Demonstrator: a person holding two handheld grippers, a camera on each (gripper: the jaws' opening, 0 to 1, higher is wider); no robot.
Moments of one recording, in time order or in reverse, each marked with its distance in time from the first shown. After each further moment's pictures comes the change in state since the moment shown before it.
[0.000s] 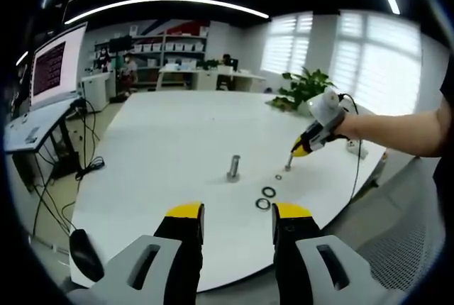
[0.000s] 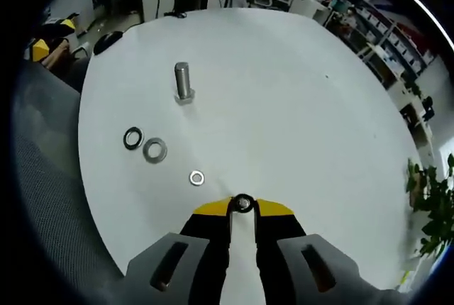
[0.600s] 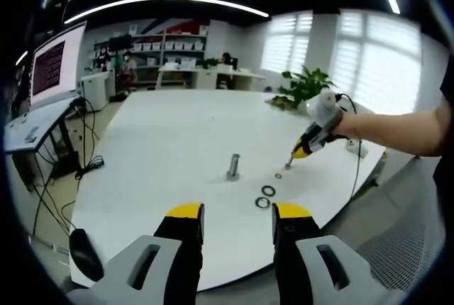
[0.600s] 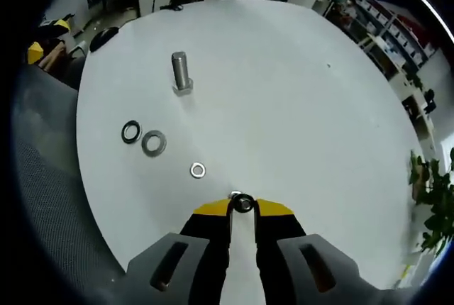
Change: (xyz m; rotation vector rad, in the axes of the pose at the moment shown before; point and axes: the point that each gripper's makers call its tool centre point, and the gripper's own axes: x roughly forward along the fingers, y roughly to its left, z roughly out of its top) left arm 0.000 0.000 -0.001 0.000 0.008 -0.001; right arm 0.011 0.006 -0.014 0.003 0.079 0.015
